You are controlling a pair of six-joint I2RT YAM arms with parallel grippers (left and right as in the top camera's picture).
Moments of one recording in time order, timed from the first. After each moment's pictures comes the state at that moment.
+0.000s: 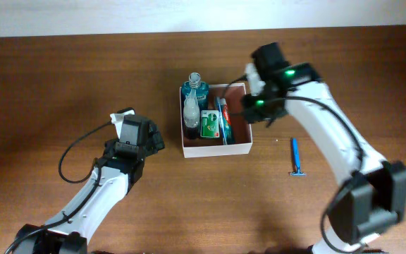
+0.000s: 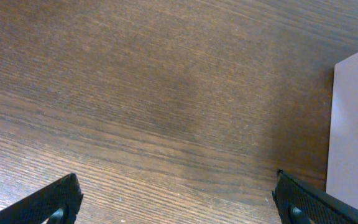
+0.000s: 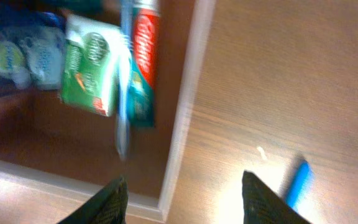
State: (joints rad) left arm -0.26 1.45 0.71 -0.18 -0.29 -0.49; right arm 0.28 1.81 1.61 -1.13 -0.10 0.09
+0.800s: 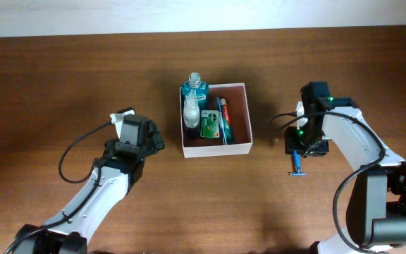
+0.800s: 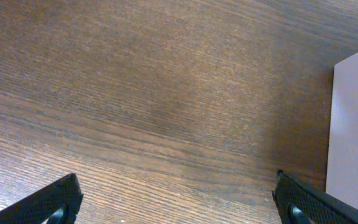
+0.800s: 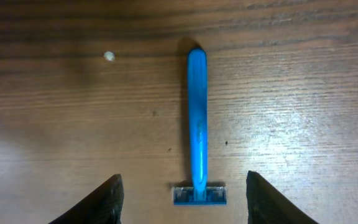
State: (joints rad) left arm -0.26 1.45 0.71 -0.18 -0.29 -0.49; right arm 0.00 1.75 1.15 -0.96 -0.04 0.10
